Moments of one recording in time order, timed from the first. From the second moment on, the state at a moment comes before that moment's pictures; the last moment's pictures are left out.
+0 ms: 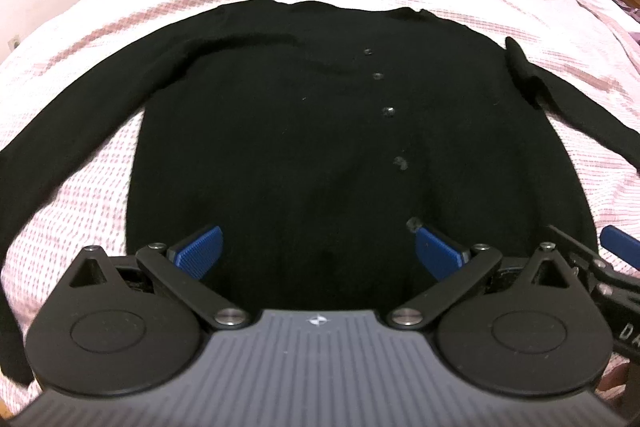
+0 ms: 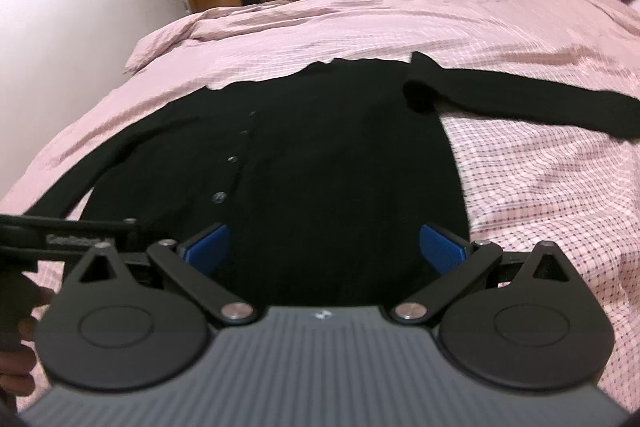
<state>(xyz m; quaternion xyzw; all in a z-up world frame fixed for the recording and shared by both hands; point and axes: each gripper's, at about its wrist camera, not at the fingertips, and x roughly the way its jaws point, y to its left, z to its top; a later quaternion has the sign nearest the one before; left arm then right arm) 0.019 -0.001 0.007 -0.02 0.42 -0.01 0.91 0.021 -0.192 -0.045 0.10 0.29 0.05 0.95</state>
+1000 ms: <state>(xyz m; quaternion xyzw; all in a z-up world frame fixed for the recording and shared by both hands) 0.101 -0.031 -0.019 -0.01 0.47 -0.01 0.88 0.123 -0.492 -0.093 0.28 0.30 -0.19 0.89</state>
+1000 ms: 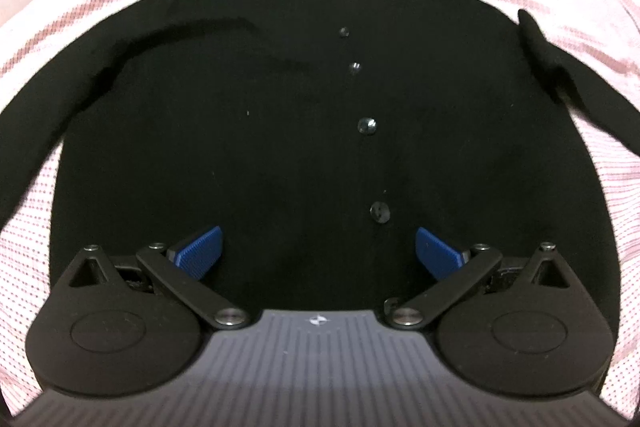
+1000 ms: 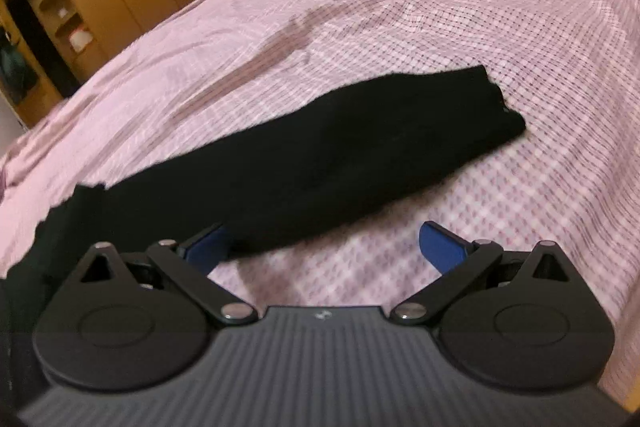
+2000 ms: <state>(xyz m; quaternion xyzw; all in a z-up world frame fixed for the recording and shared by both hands) 0.100 -0.040 -0.032 0.02 0.46 -0.01 0.89 0.121 -0.543 -0.077 0.37 0.17 -0.21 0.89</state>
